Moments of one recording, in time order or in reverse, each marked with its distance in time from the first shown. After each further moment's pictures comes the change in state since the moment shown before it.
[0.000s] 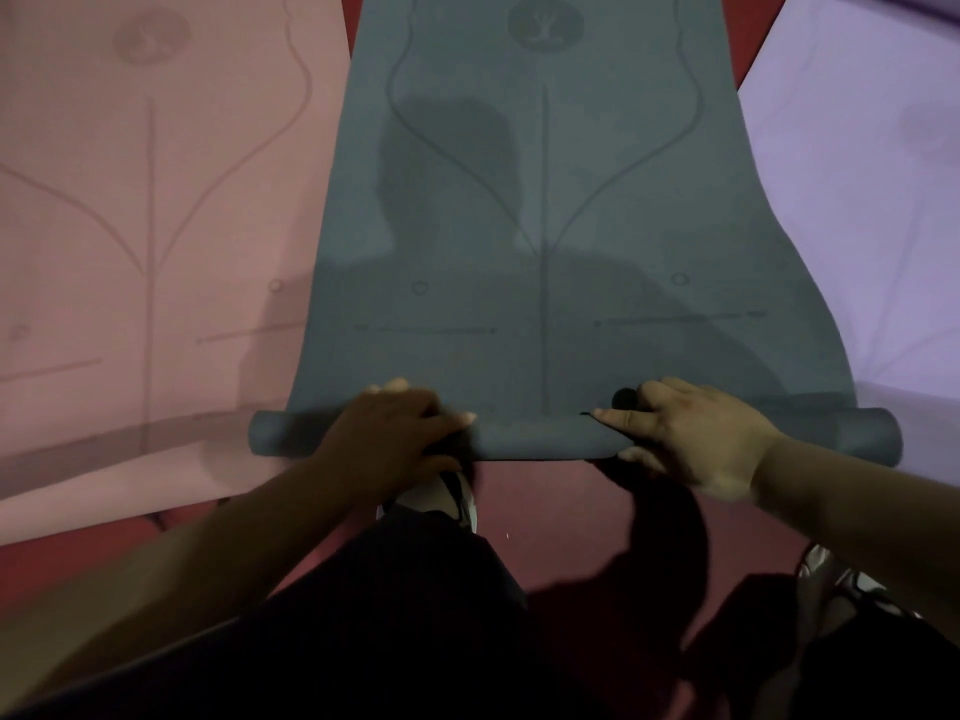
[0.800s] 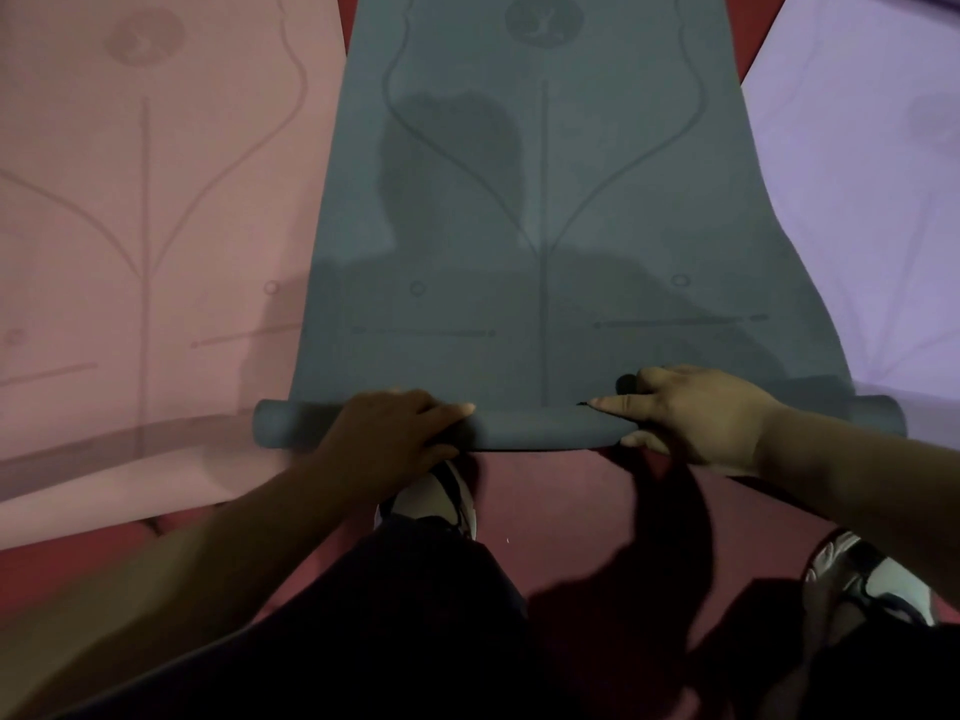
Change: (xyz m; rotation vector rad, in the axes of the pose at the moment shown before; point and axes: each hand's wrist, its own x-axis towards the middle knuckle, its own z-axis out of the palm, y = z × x) left_hand 0.008 -0.002 0.007 -0.043 0.046 -0.031; right_hand 0.019 0.023 -0.005 0.109 -0.164 -0.052
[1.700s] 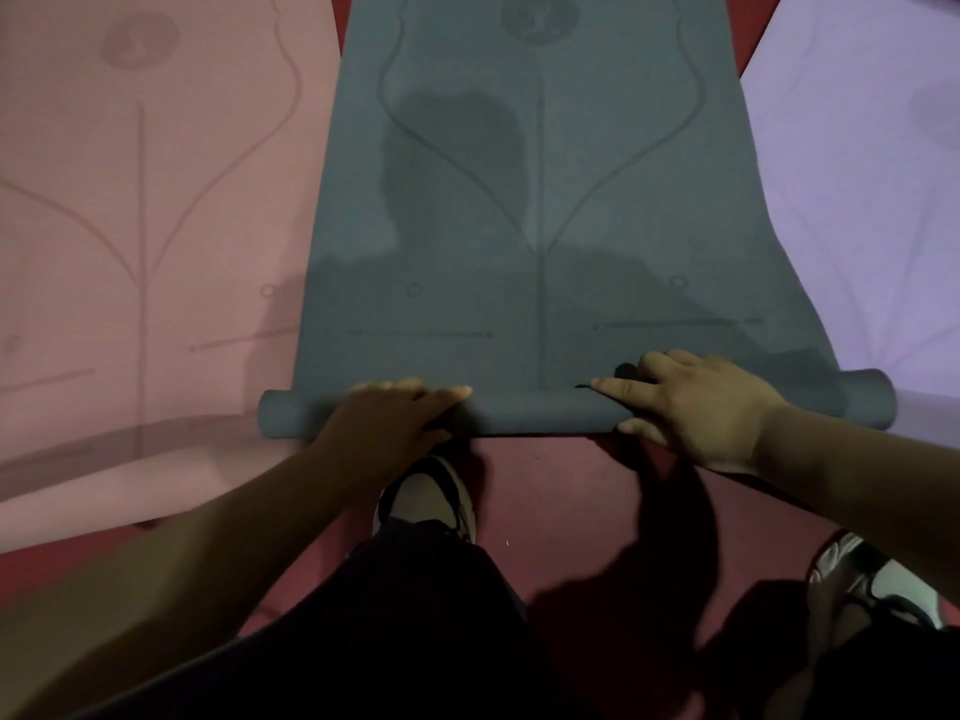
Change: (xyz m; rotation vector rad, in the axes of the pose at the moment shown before) left_hand 0.013 -0.011 0.006 -0.038 -0.016 -0.089; right_hand -0.001 -0.004 -0.004 -0.145 0.135 0.087
